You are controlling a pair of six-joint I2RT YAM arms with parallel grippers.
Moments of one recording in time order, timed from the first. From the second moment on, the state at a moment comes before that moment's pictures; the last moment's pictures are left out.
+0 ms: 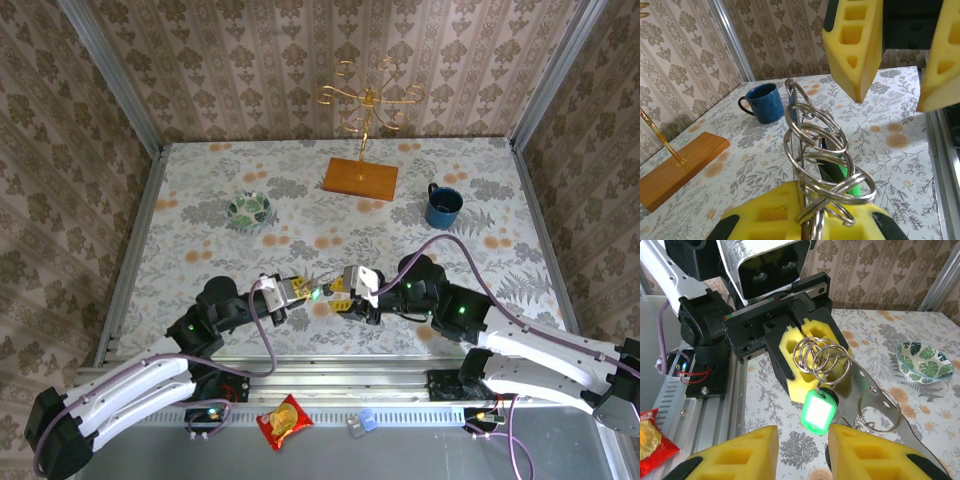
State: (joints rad) left arm -0.87 0.62 0.29 0.22 0.38 0.30; right arm 0.96 0.91 0.65 -0.03 -0.32 -0.26
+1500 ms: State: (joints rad) left arm -0.98 0.72 0.33 0.34 0.00 -0.09; right arm 1.11 1.13 0.59 0.31 0.22 -0.25
